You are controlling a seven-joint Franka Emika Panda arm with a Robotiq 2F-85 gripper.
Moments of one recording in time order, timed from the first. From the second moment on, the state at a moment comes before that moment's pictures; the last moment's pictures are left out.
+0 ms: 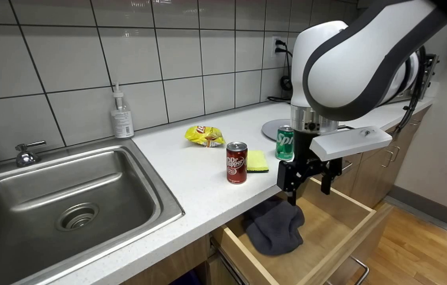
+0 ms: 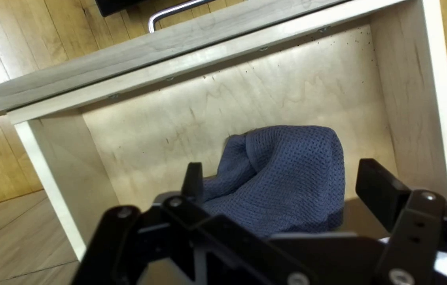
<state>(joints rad) 0.06 0.20 -0.04 -2.34 0.01 2.43 0.28</state>
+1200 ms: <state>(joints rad) 0.07 0.20 -0.01 -2.13 -0.03 2.43 0.22</state>
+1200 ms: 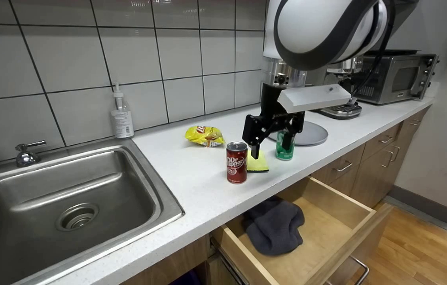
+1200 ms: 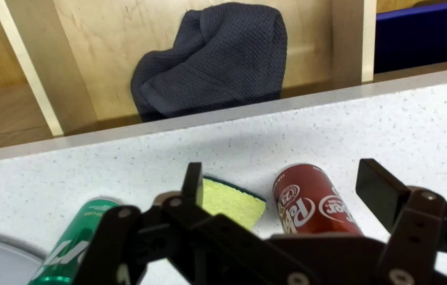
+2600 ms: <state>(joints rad) 0.09 0.45 0.01 -1.78 -0.03 2.37 0.22</state>
